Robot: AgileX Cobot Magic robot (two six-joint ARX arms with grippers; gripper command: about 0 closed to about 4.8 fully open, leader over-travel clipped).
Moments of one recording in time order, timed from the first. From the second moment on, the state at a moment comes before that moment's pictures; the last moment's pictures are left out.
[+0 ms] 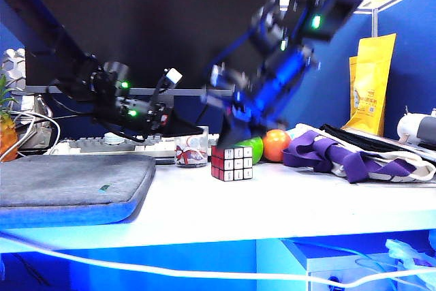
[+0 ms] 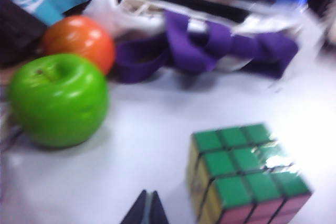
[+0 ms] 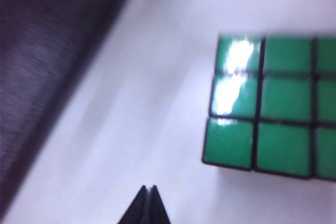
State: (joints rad) left arm -0.19 2.56 2.10 -0.06 1.14 0.49; right arm 0.46 2.05 1.48 -0.21 -0.31 0.09
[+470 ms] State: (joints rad) left arm -0.26 2.58 2.10 -0.20 0.98 0.59; right arm 0.46 2.07 1.50 -0.14 -0.31 0.12
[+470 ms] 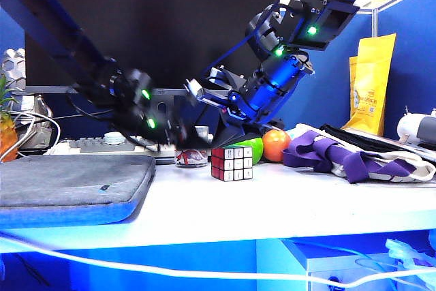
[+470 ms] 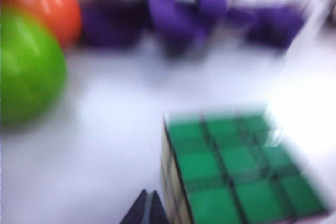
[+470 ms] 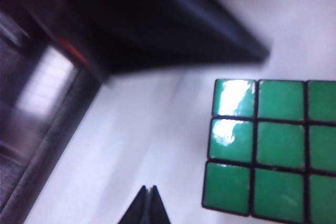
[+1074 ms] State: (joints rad) left arm -0.28 2.58 2.11 -0.37 0.94 0.69; right arm 0.46 2.08 1.51 -0.17 -0.25 0.08
